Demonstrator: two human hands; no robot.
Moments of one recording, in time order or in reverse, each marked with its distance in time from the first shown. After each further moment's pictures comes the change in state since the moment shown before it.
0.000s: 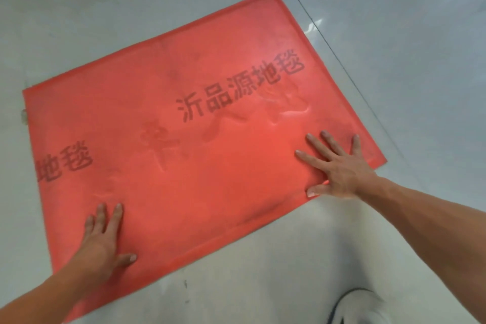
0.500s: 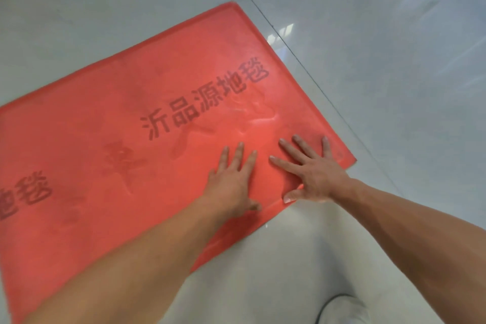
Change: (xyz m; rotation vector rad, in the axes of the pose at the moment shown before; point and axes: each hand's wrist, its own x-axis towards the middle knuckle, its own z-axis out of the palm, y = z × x) left_hand 0.006 0.321 -0.040 0.148 0.064 0.633; right_hand -0.002 0.007 0.001 0.060 0.023 -0.008
